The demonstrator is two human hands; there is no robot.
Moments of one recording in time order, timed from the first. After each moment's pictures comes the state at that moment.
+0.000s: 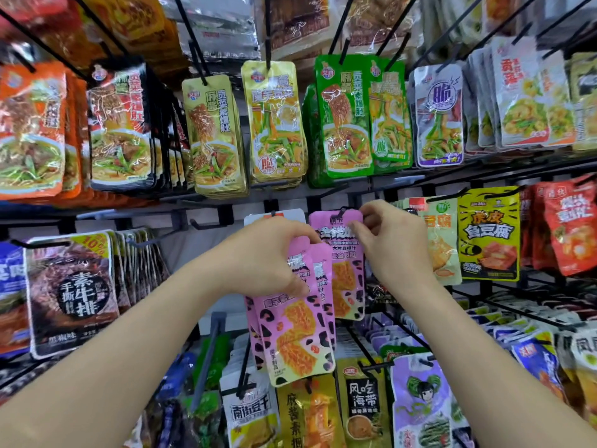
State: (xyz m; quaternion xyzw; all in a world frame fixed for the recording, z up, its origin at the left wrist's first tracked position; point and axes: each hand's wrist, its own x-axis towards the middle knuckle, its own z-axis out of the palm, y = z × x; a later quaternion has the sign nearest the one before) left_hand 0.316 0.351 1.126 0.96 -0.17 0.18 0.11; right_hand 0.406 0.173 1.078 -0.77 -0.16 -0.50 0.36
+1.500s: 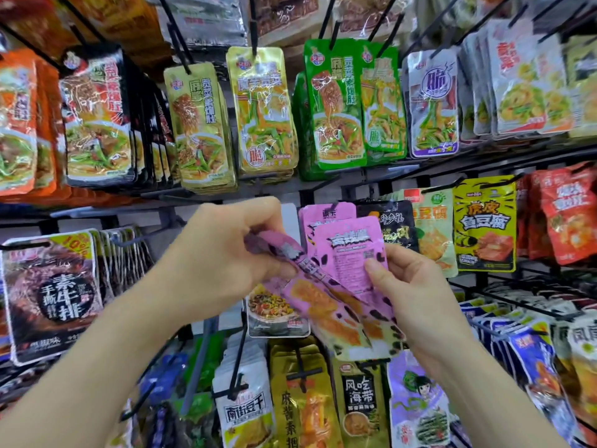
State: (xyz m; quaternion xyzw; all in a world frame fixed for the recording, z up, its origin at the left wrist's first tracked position) left_hand 0.292 0.364 1.111 0.85 -0.30 0.37 0.24; right_hand 0.346 0.164 1.032 -0.60 -0.24 -0.17 0.74
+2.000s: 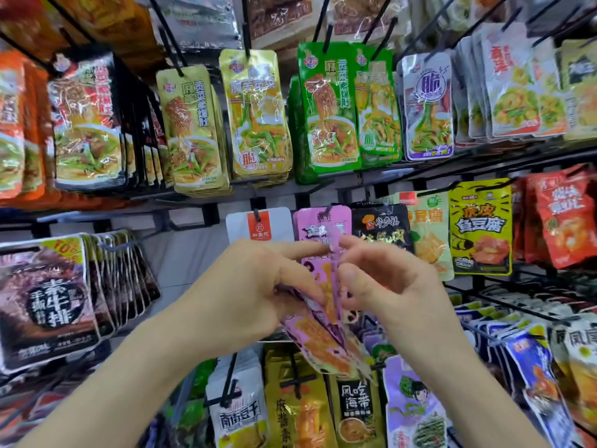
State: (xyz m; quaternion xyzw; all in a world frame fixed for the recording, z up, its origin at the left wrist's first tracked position) left_hand 0.303 0.349 1.091 0.87 -0.38 0.29 0.15; right_hand 0.334 0.163 1.034 -0.64 -0.33 -0.21 0.66
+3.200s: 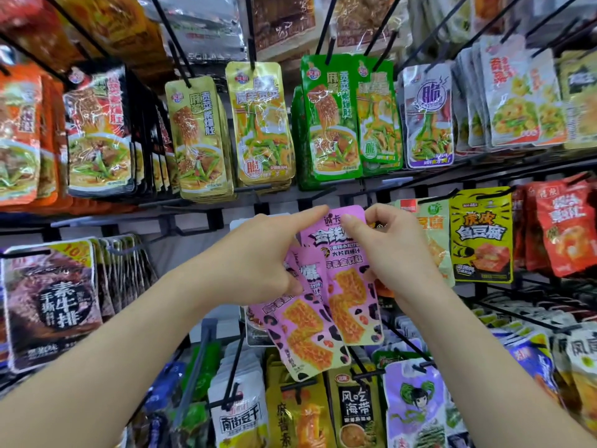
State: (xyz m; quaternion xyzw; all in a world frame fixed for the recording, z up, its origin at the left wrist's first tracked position) left_hand 0.312 0.333 1.130 0.96 -0.20 0.19 0.08; right_hand 0.369 0.167 1.086 -0.70 -0.18 -0.30 0.63
